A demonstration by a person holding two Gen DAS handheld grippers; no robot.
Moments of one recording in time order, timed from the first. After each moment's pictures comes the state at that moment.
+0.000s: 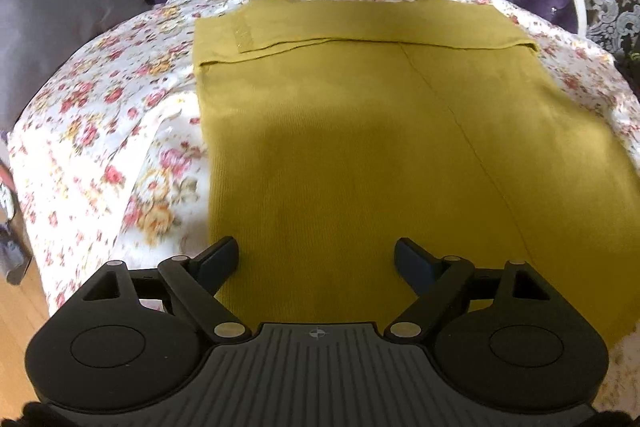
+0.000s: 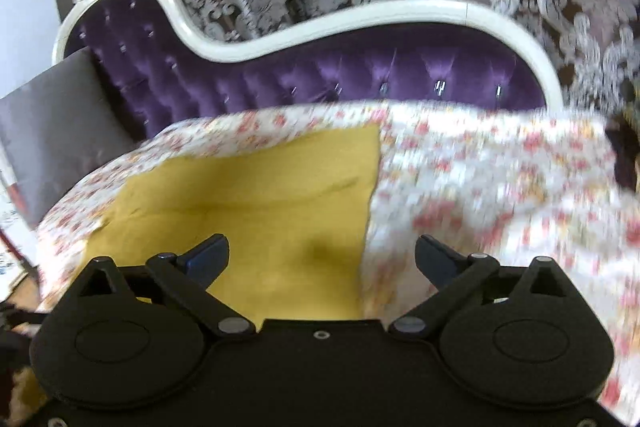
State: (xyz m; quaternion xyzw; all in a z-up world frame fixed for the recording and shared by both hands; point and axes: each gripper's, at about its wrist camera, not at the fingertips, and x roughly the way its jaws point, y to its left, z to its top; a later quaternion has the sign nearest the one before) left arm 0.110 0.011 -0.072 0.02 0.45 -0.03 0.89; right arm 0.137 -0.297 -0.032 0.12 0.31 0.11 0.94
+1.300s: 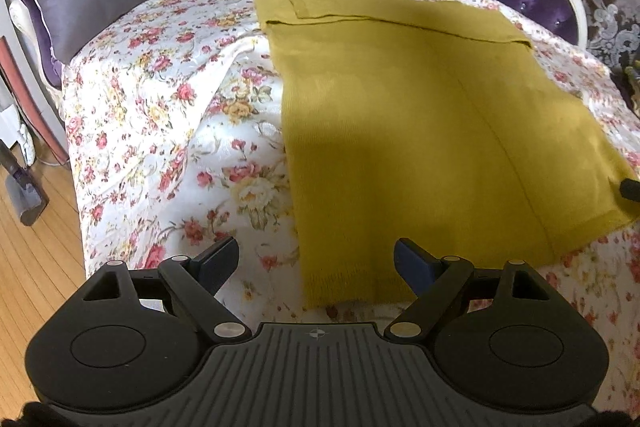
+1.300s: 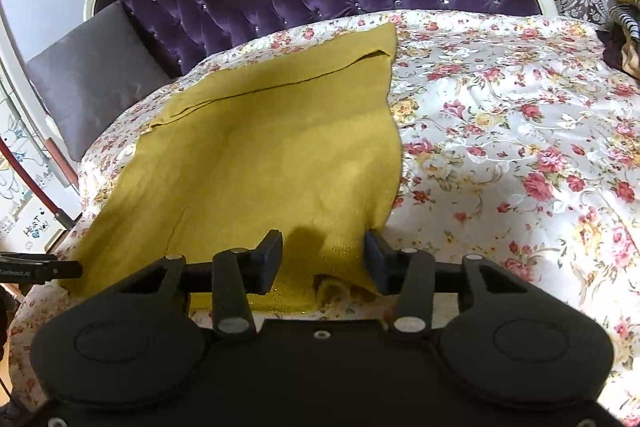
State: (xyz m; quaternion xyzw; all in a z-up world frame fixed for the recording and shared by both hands) left arm 0.021 0.047 -0.066 -0.02 0.45 0.00 0.89; right arm 0.031 -0.289 -0.073 0.15 0.36 0.14 0.91
